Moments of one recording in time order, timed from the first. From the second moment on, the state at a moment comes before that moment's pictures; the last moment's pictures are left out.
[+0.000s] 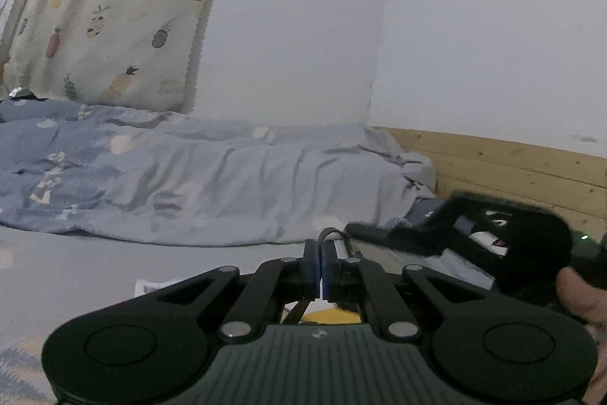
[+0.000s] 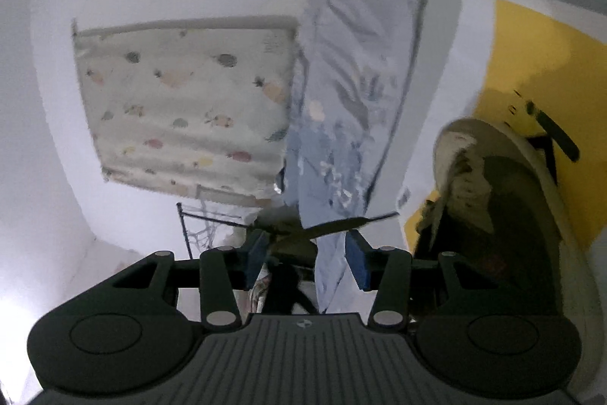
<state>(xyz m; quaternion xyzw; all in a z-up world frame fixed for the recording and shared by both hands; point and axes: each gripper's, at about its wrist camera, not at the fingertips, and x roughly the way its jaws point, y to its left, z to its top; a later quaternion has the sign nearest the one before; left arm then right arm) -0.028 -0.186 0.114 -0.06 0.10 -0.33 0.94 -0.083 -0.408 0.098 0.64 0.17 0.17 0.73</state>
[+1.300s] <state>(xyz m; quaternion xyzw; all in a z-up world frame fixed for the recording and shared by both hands) -0.034 -0.194 0.104 -0.02 0.10 -0.35 0.93 -0.084 -0.408 0.067 0.71 0.17 0.13 0.67</state>
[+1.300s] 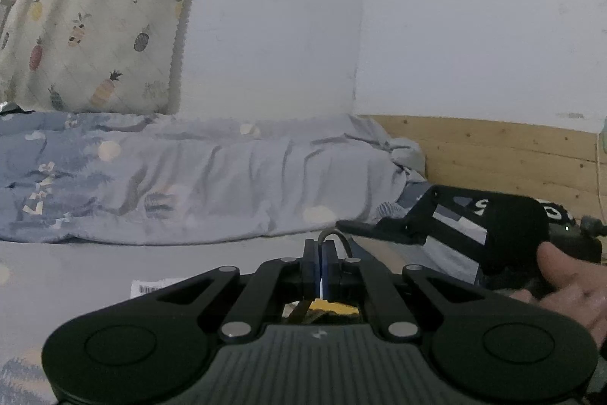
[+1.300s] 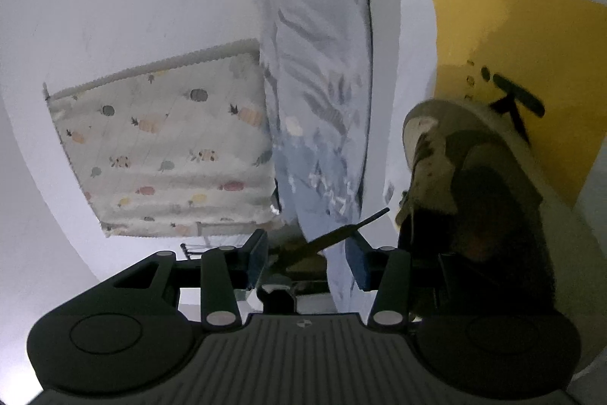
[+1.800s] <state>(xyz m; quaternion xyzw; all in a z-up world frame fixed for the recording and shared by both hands) -0.034 -0.194 0.094 0.01 0.13 -0.36 0.92 -0.089 -0.429 0.074 0.69 0.15 0.09 0.71</state>
